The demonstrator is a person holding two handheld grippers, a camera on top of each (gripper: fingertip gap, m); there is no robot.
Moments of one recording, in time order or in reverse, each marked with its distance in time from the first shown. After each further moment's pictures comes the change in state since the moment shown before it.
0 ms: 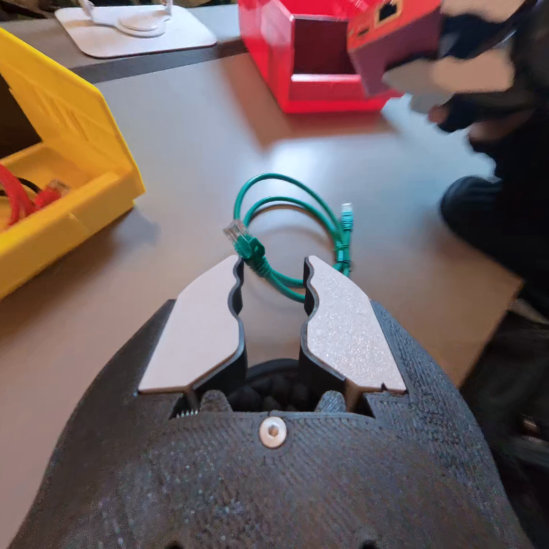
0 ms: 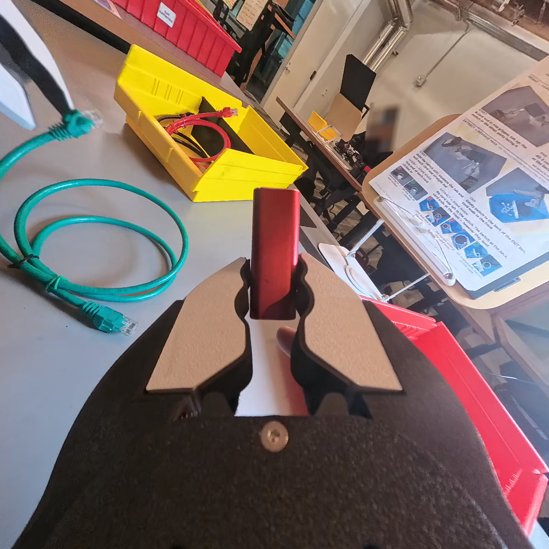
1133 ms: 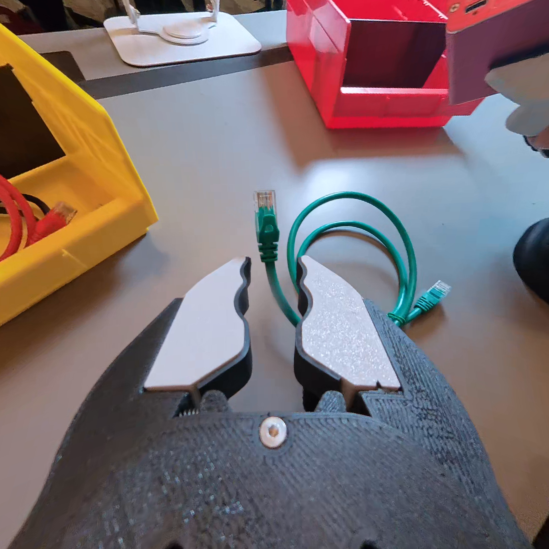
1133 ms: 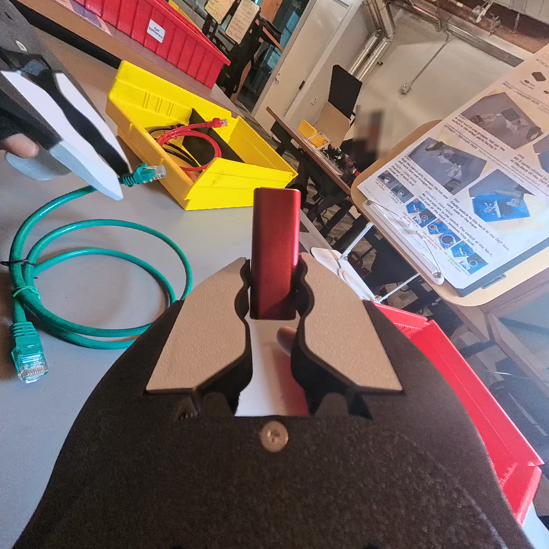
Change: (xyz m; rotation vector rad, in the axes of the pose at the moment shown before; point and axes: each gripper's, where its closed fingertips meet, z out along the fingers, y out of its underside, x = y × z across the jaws) left arm -0.020 -0.015 0.055 0.017 -0.136 -0.032; right arm 0.009 -0.006 -0.004 0.026 0.031 0.018
